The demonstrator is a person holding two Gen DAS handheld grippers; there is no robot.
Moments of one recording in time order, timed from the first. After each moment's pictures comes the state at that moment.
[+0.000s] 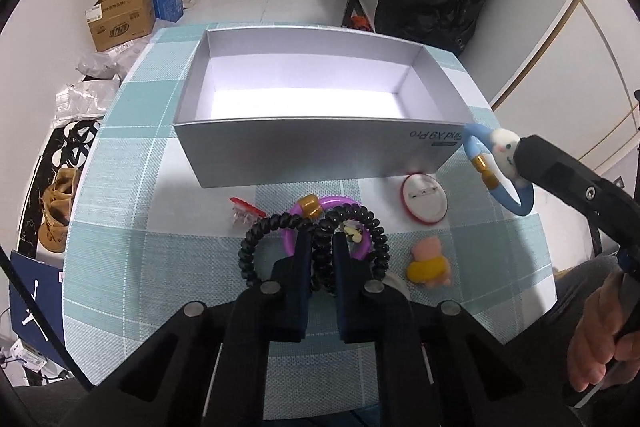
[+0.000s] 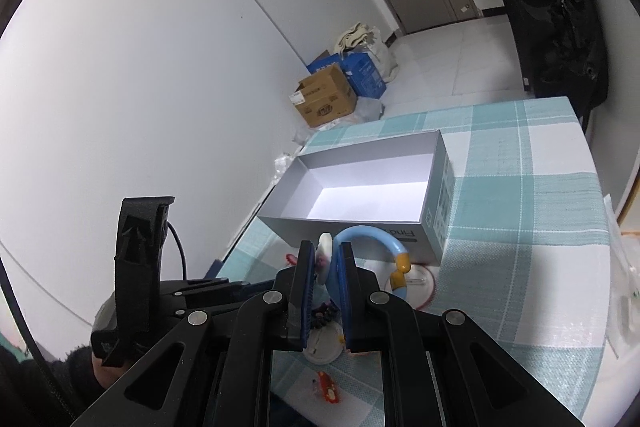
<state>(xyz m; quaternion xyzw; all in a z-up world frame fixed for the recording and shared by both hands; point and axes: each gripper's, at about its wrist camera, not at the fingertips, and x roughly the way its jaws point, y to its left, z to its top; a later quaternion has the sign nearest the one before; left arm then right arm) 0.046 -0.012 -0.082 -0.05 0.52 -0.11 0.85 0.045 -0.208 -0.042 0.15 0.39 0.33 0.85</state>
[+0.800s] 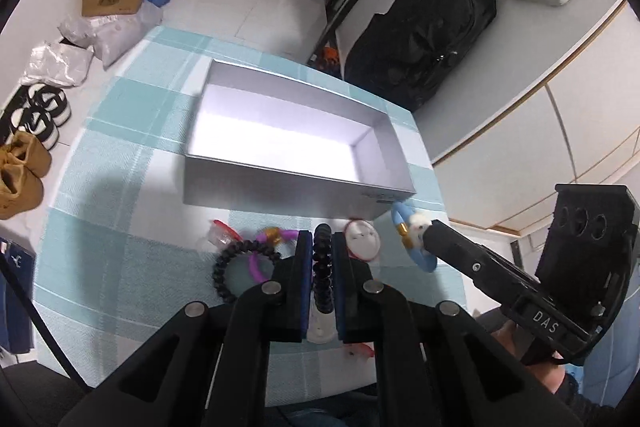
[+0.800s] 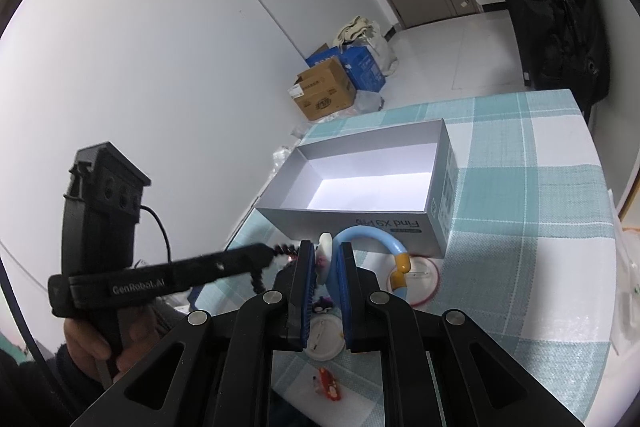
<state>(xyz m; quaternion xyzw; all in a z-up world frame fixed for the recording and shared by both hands) 0.053 0.015 -0.056 -0.20 0.49 -0.18 0.83 0.050 -0.200 -0.048 0.15 0.40 0.33 0.84</state>
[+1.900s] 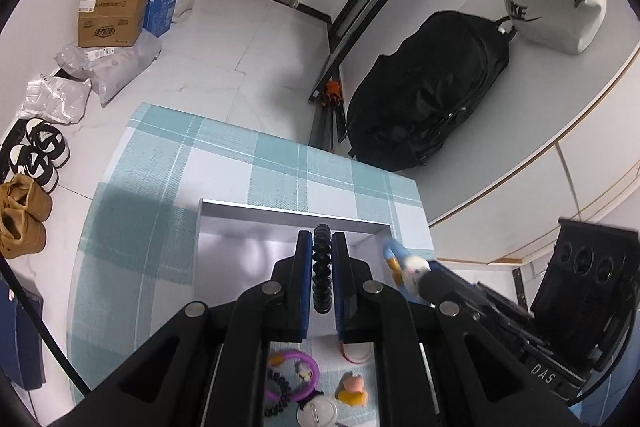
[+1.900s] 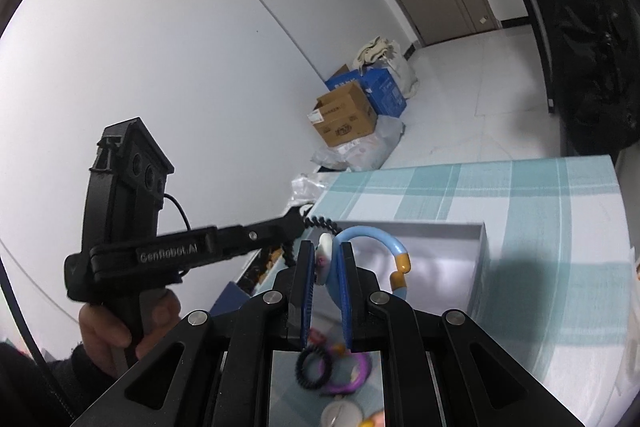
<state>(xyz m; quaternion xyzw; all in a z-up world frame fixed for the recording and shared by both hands) 0.125 0.026 -0.025 -0.20 0.46 -0.17 0.85 0.118 -0.178 -0.017 0.16 0.37 0.36 0.84</state>
